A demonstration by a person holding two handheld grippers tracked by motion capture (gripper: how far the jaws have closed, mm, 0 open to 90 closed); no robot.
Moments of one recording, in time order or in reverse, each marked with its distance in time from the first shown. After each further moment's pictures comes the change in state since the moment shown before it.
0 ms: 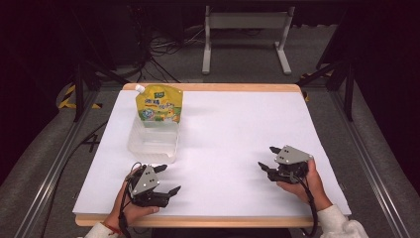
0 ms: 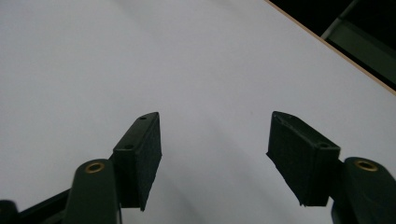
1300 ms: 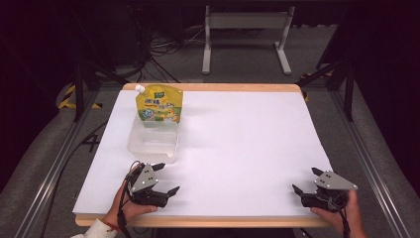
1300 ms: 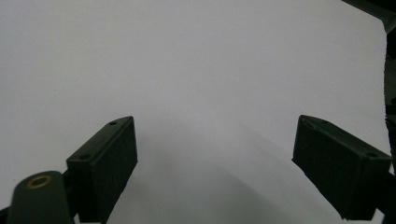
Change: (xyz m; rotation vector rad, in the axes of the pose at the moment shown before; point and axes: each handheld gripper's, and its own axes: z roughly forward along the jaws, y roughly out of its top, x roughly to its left) left arm 0.008 -0.004 0.002 -0.007 -0.018 -0.020; right arm -0.005 -0.093 -0.067 0.074 -0.150 0.176
